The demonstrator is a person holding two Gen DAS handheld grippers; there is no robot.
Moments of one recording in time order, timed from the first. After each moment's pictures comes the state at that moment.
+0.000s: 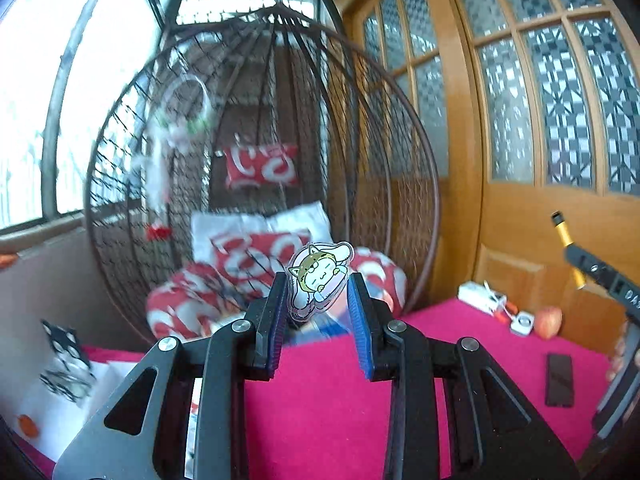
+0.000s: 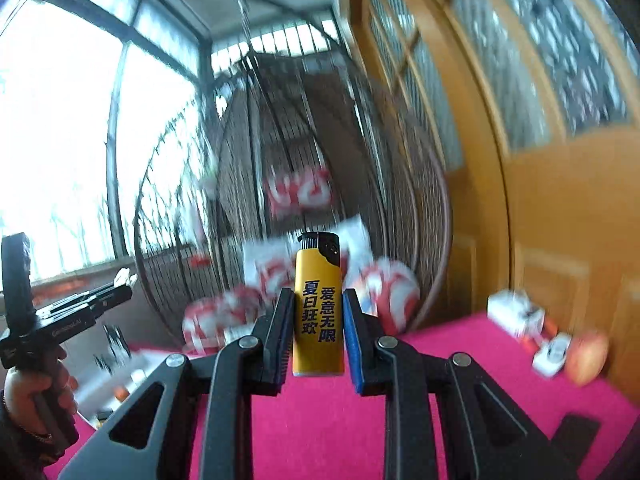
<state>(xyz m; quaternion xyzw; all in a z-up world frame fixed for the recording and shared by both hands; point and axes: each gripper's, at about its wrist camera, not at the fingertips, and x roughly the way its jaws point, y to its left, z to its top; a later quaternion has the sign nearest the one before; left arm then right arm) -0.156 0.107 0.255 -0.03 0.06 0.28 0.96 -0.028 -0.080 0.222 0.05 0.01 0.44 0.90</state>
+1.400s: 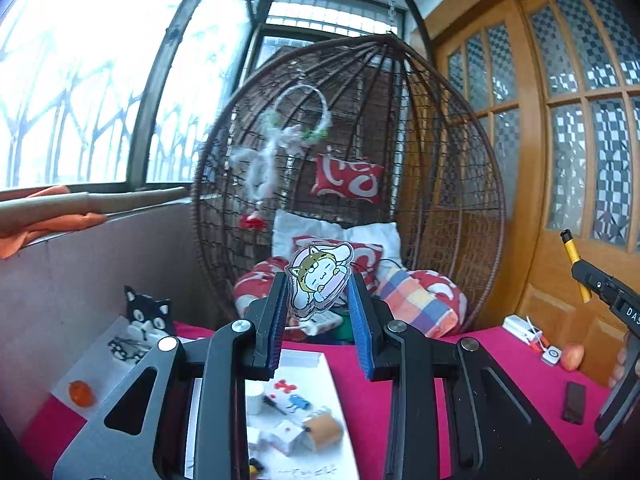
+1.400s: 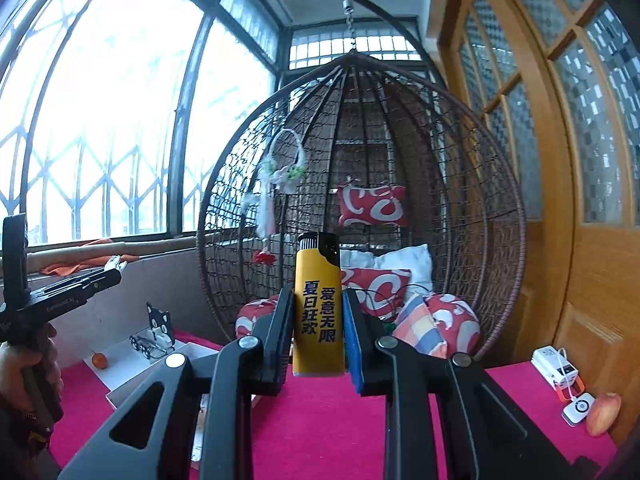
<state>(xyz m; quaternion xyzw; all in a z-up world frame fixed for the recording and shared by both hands) -0.304 0.178 0.243 -0.11 0.02 0.37 0.92 -0.106 0.012 0.243 -0.04 -0.01 0.51 0.86</state>
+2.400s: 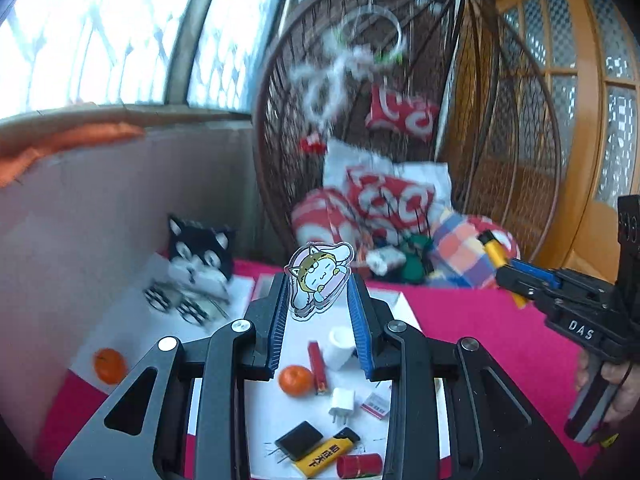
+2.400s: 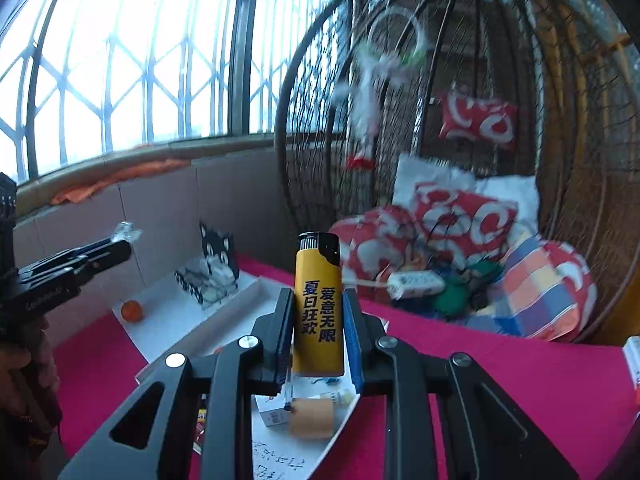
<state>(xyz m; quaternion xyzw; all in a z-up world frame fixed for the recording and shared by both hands) -0.324 0.296 0.163 -0.18 0.14 0.38 0.89 -0.138 0.229 0.172 -0.16 0.14 0.58 0.78</state>
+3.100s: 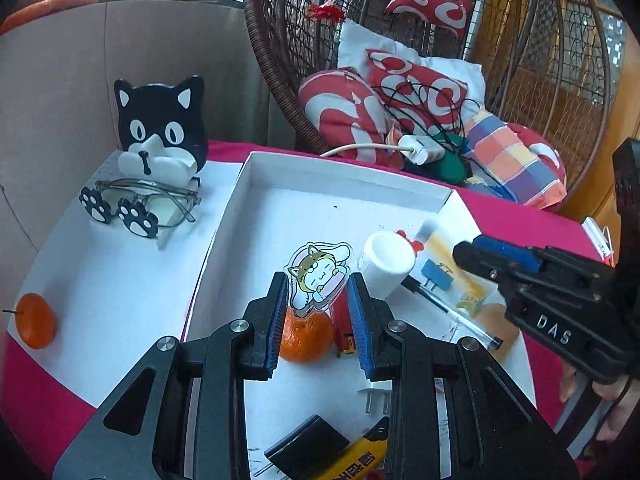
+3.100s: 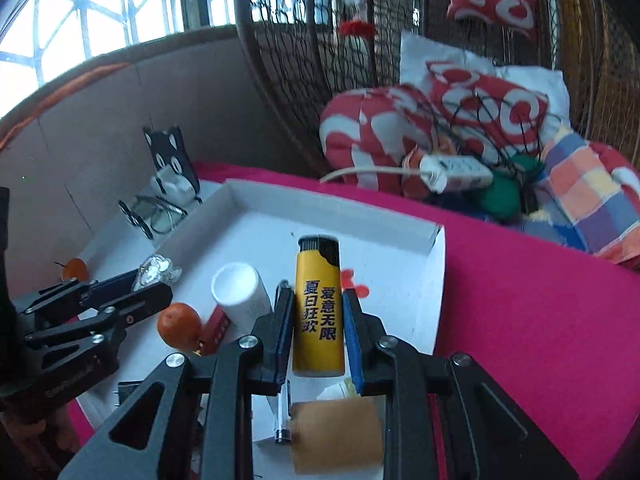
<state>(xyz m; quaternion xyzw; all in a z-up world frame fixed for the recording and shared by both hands) -0.252 0.355 0.061 -0.24 0.30 0.37 0.85 -0.100 0.324 0.062 -0.21 0.30 0.54 0.76</state>
